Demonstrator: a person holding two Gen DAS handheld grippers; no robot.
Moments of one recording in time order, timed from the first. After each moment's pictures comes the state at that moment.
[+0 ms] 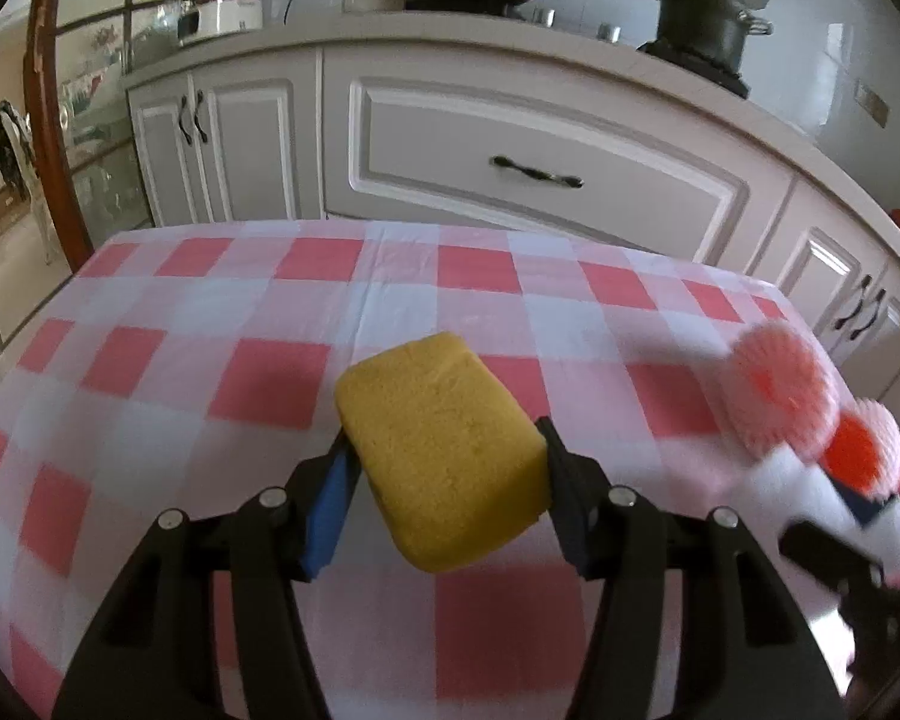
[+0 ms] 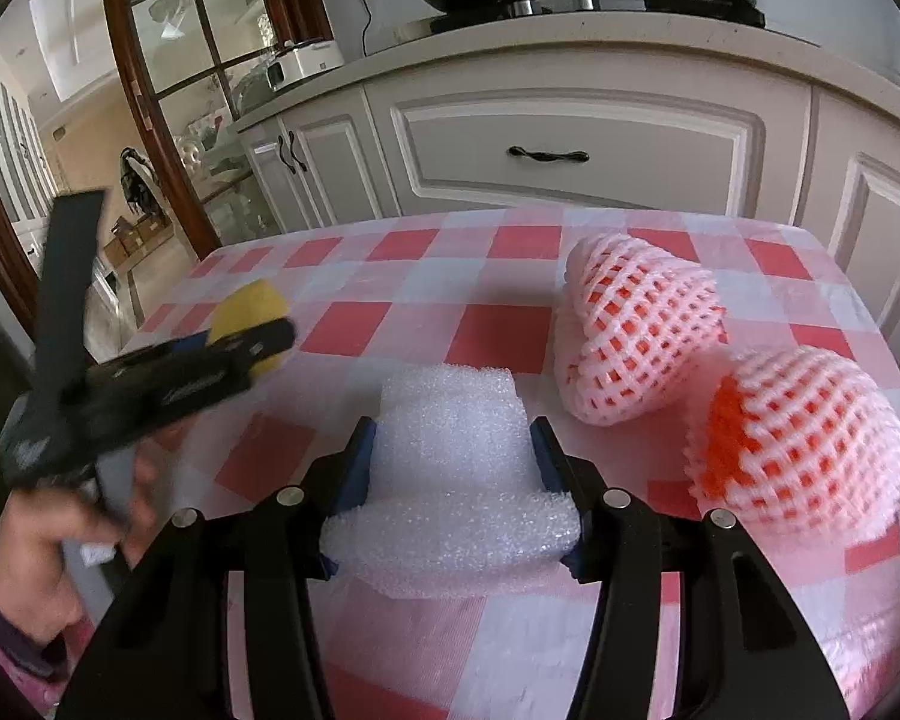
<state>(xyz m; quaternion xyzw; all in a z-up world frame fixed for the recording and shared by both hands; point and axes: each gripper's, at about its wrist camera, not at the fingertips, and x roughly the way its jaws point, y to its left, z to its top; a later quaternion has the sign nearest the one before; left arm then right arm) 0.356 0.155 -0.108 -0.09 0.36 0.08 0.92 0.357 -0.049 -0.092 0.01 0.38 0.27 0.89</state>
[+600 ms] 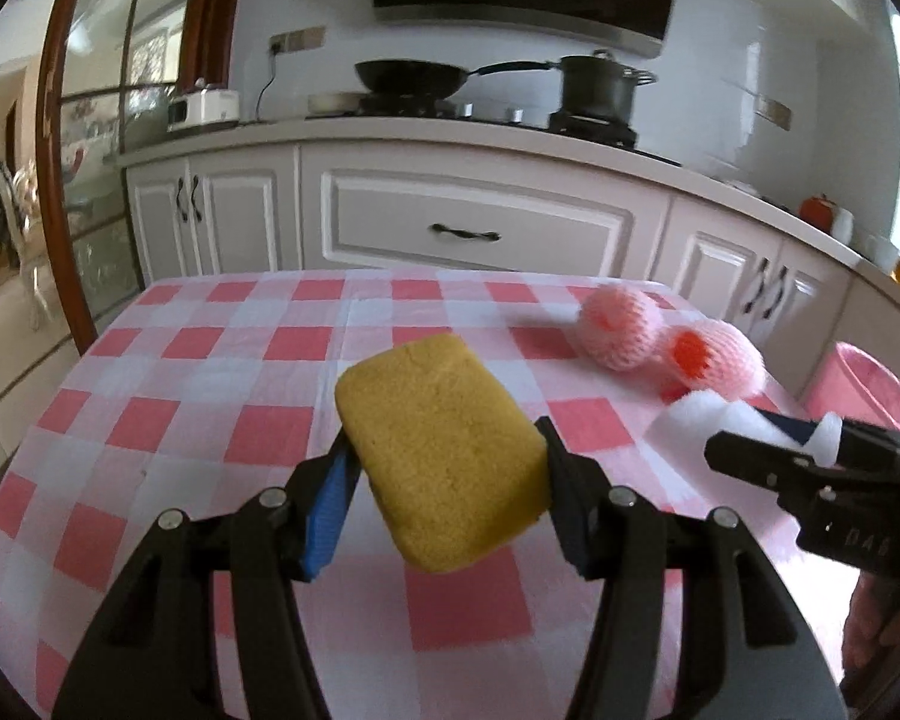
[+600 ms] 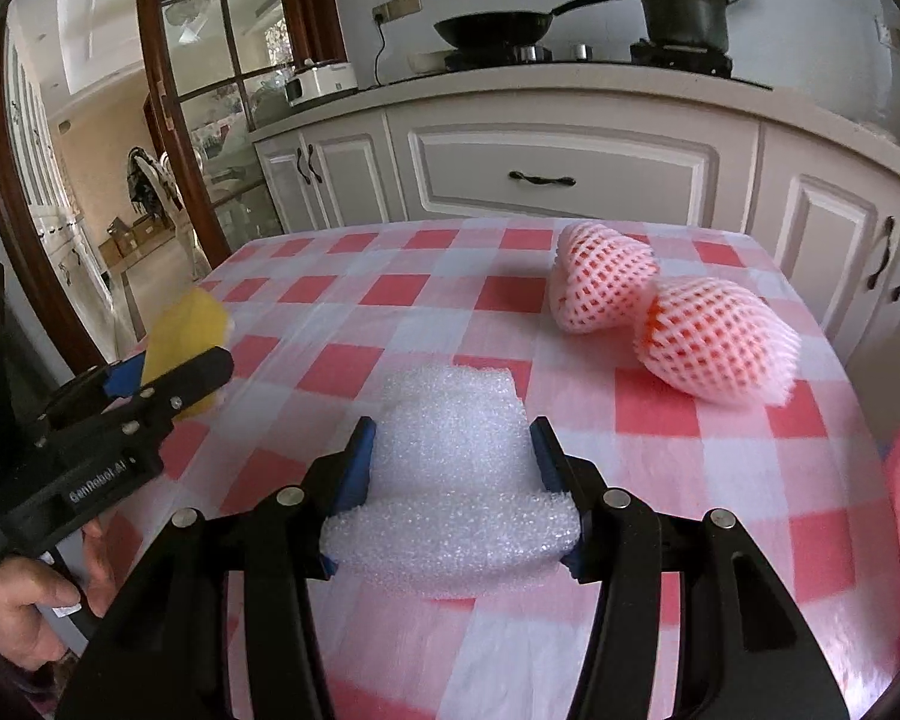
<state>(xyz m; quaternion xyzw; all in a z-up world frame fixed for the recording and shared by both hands) 0.191 0.100 -0.071 -0.05 0.27 0.03 0.96 0.232 -0.084 -0.063 -0.01 0.34 0.26 0.91</state>
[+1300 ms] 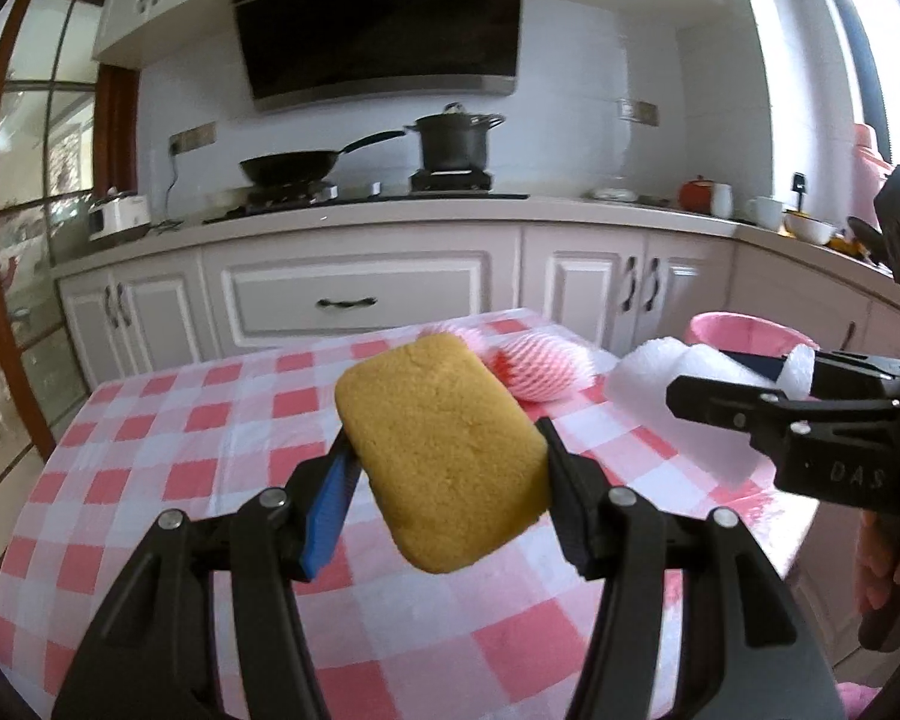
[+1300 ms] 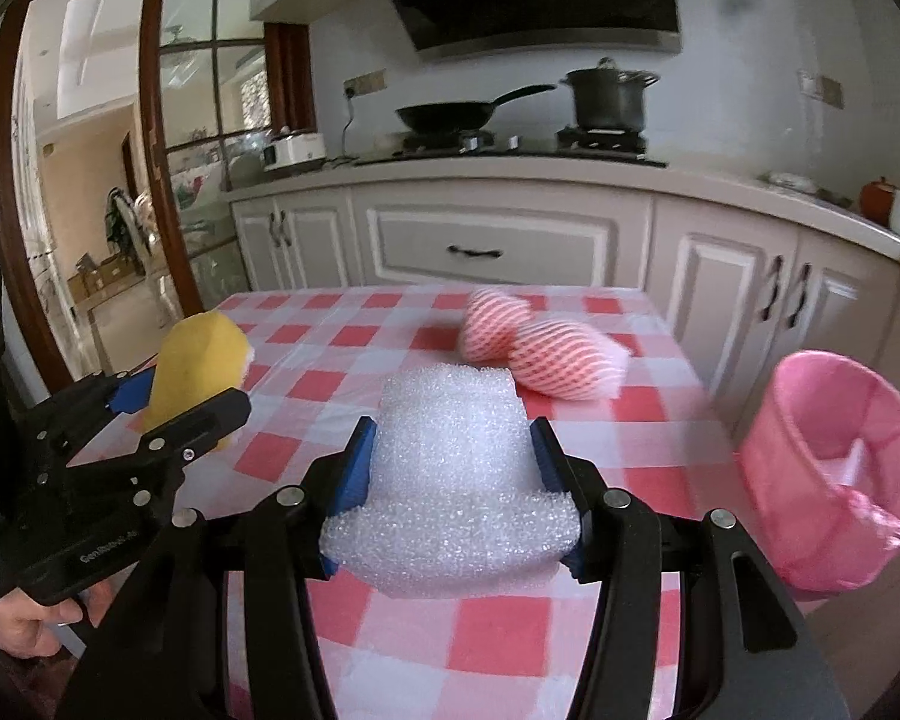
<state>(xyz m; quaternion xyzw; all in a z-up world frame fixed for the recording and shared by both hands) 0.109 -0.007 -0.025 0.03 0.19 -0.07 0.98 0.137 -0.181 -0.008 0.00 0.26 0.19 0.95</state>
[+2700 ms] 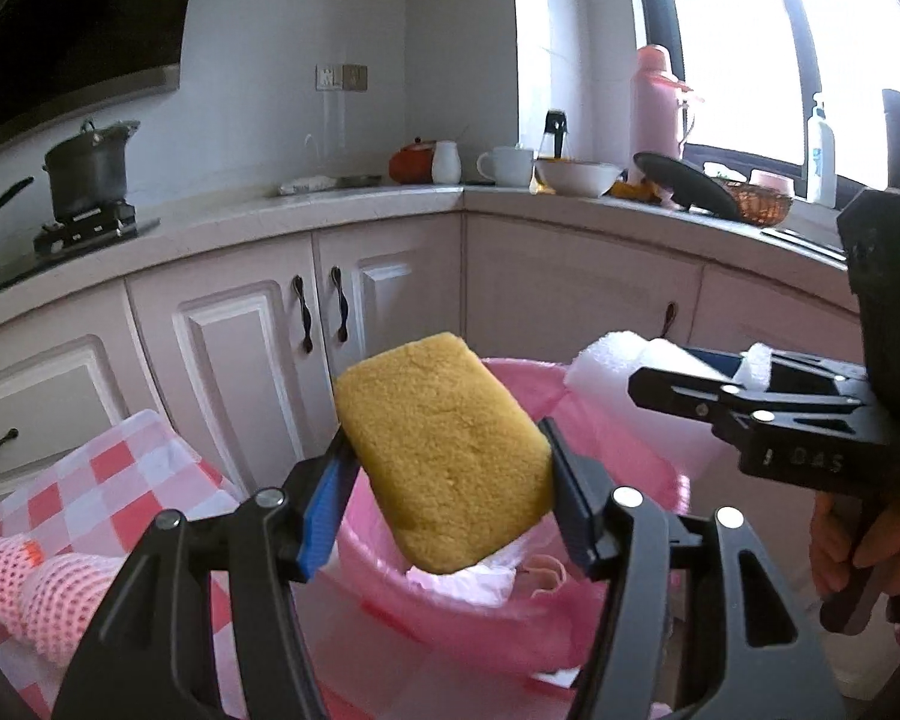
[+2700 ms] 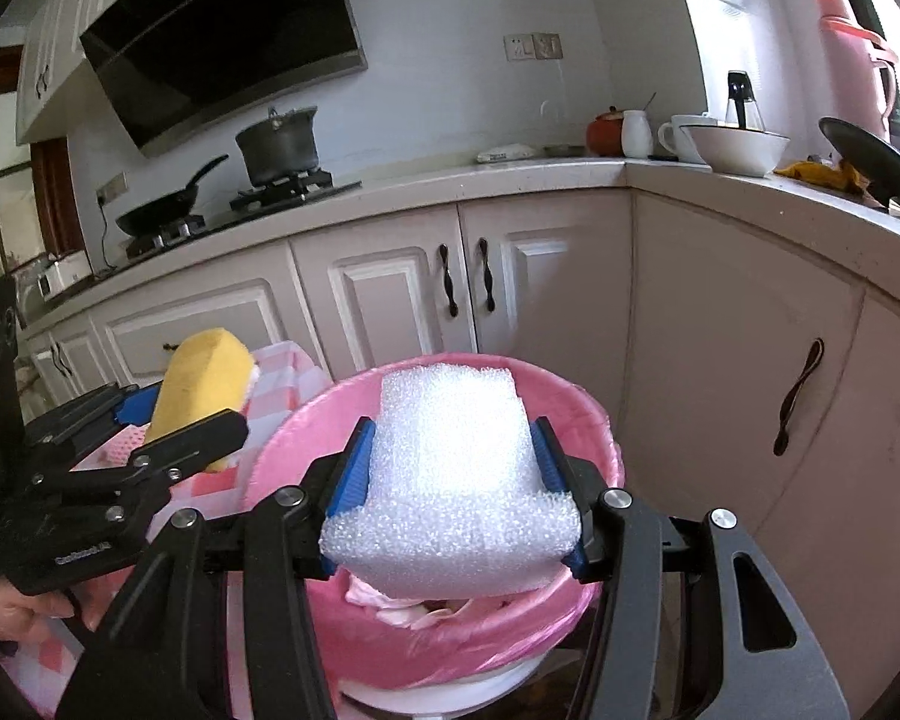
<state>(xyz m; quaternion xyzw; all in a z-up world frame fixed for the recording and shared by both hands) 0.291 -0.315 -0.037 0.09 0.20 -0.38 0.90 0.214 -0.483 -0.036 0.09 0.24 -0.05 0.96</state>
